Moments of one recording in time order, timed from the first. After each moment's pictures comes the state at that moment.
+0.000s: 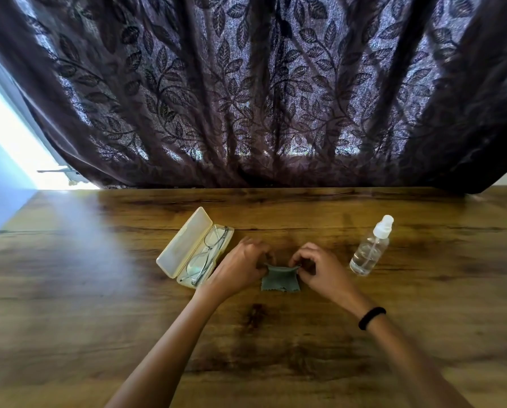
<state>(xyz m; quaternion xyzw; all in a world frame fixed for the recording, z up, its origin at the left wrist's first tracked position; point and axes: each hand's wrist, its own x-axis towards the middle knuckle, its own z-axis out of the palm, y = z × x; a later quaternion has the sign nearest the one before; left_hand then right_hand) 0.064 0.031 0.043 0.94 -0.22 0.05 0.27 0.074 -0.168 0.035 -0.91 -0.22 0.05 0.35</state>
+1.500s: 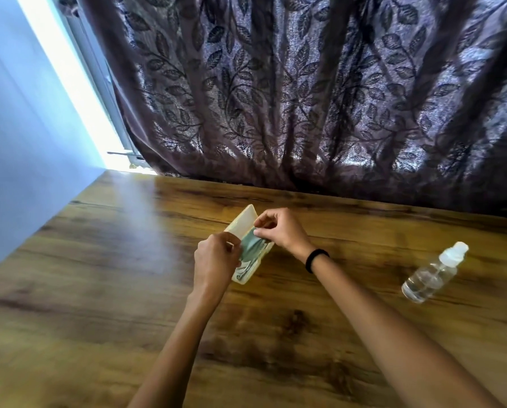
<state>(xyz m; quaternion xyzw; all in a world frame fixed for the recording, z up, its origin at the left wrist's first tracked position) 0.023 0.114 0.049 0.88 0.20 0.18 0.40 0.121 -0.008 0.070 -0.84 -0.24 0.08 0.47</state>
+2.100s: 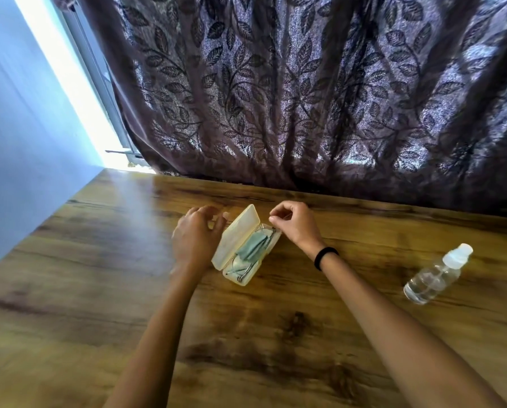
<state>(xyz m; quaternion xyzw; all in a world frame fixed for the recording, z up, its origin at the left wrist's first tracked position) 0.040 0.150 0.074 0.91 0.21 0.24 0.25 0.141 -0.020 0.064 -0.86 -0.19 -0.01 0.47</state>
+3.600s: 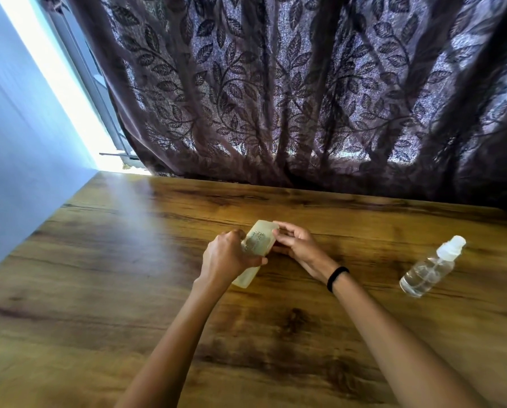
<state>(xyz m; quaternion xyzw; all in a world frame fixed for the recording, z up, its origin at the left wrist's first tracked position) 0.046 0.112 0.049 0.97 0.12 0.04 0.22 0.126 -0.045 0.024 -0.67 -0.07 0.26 0.69</state>
